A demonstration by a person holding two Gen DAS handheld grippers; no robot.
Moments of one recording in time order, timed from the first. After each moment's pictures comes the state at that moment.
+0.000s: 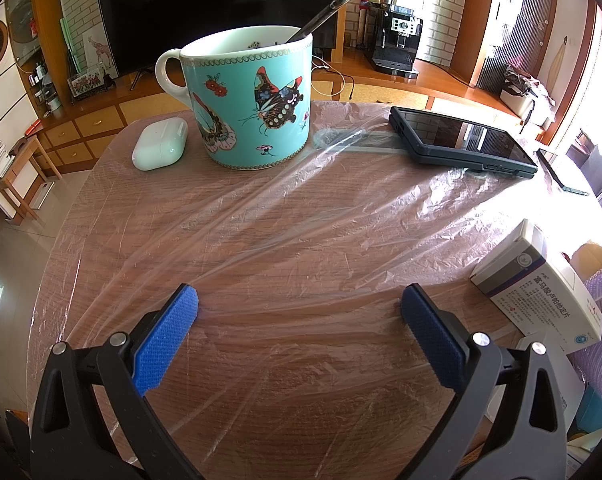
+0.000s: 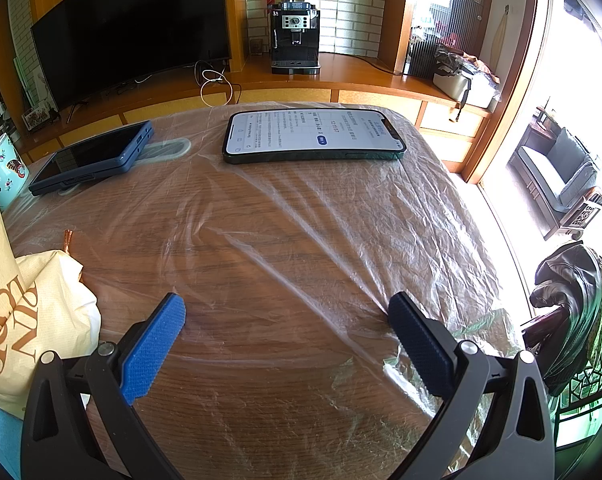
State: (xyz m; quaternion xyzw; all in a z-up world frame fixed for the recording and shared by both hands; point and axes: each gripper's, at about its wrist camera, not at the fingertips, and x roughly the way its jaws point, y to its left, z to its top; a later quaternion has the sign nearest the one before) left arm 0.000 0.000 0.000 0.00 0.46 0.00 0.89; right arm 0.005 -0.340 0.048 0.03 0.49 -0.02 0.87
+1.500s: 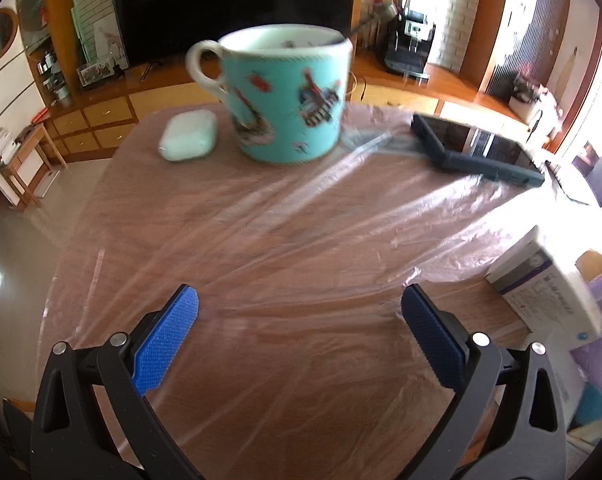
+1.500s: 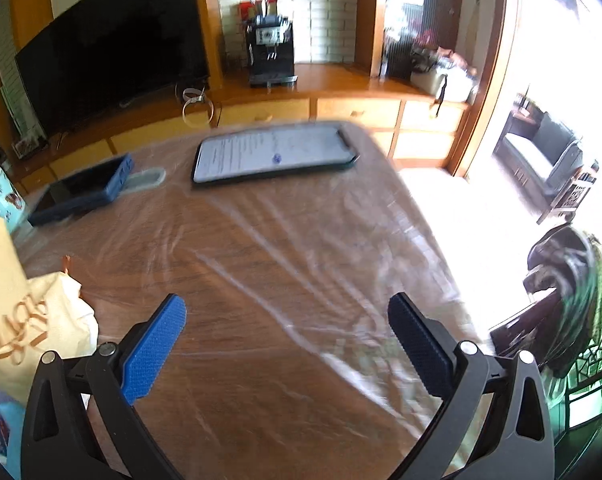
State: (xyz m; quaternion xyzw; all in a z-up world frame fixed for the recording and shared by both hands) left arm -0.008 0.022 0.009 -0.02 0.46 0.01 0.89; right arm -0.022 -0.380 0.089 0.04 0.44 -0.06 0.90
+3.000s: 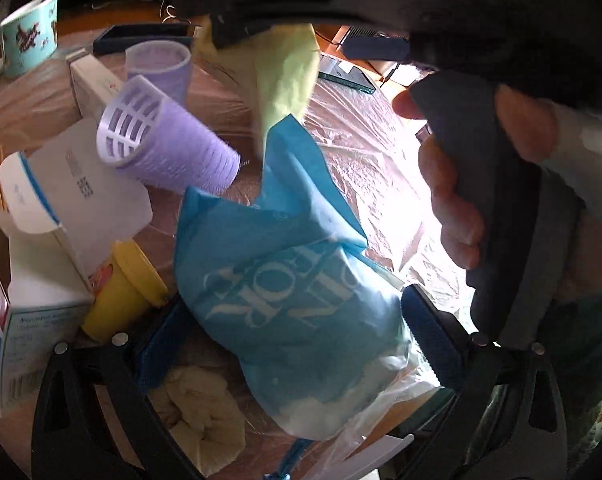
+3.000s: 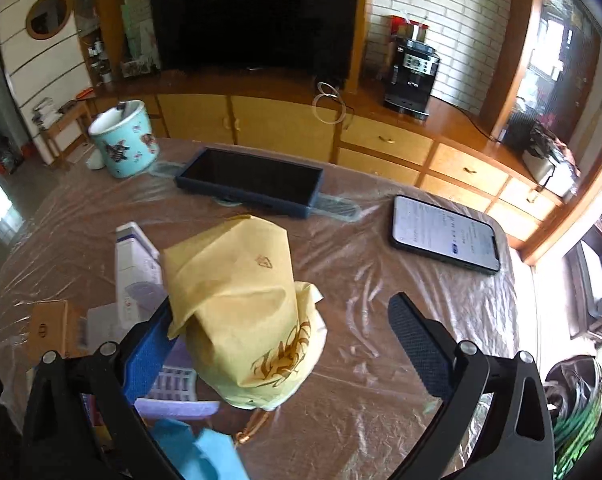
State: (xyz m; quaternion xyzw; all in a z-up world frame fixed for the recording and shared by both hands) left arm -0.106 -0.212 0.000 -0.11 0.52 -0.22 0.82; right arm 0.012 -0.254 0.120 -0.07 0.47 0.12 0.87
